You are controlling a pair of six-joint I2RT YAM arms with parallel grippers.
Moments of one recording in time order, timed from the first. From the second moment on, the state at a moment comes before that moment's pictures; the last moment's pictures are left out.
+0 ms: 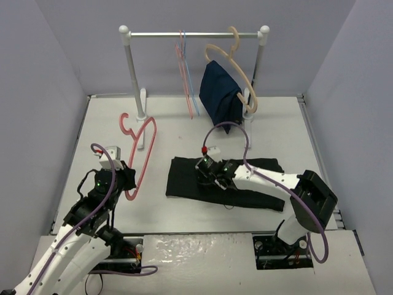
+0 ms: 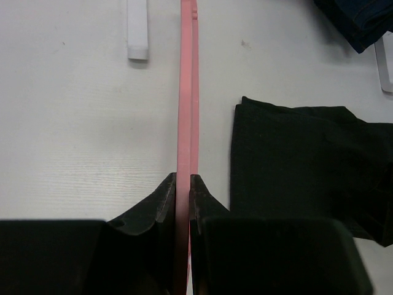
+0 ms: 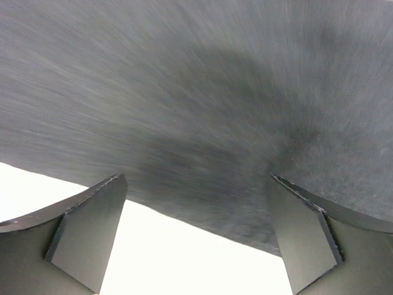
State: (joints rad) left arm -0.49 0.50 0.59 -0.52 -0.32 -0.43; right arm 0.93 1.55 1.00 -0.56 0.31 0.62
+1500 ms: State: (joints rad) left arm -0.49 0.31 0.49 -0.56 -0.39 -0.48; right arm 1.07 2.16 1.57 -0.51 0.45 0.76
